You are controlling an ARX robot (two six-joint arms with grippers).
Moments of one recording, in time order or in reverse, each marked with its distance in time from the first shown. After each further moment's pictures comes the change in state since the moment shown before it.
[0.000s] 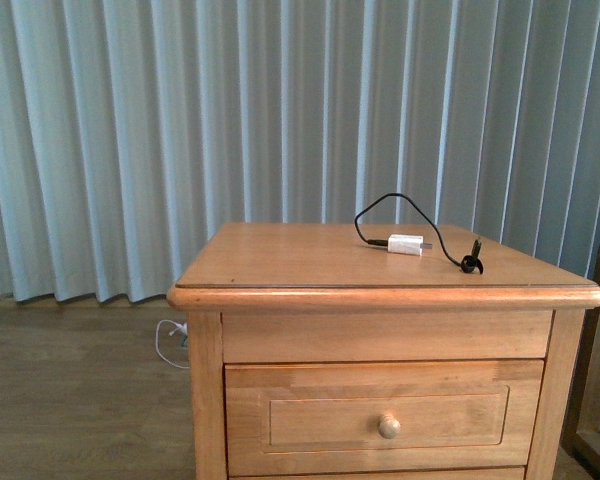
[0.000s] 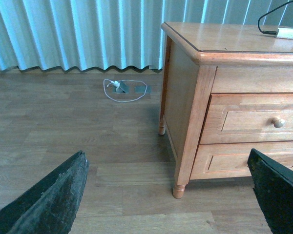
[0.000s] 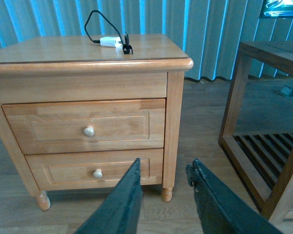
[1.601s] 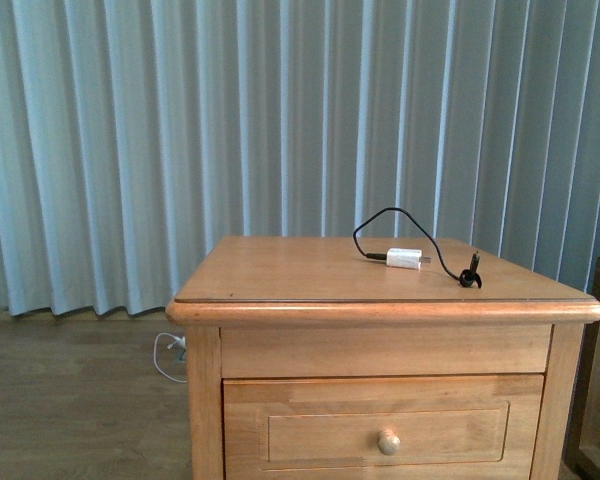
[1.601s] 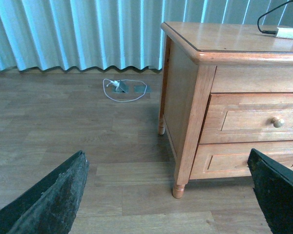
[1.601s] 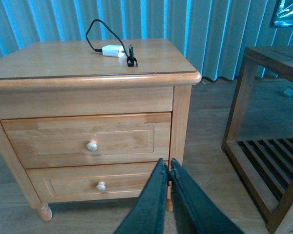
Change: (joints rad) left arm 0.000 0.001 0.000 0.000 0.000 0.000; right arm 0.130 0.457 0.112 0.340 0.126 0.005
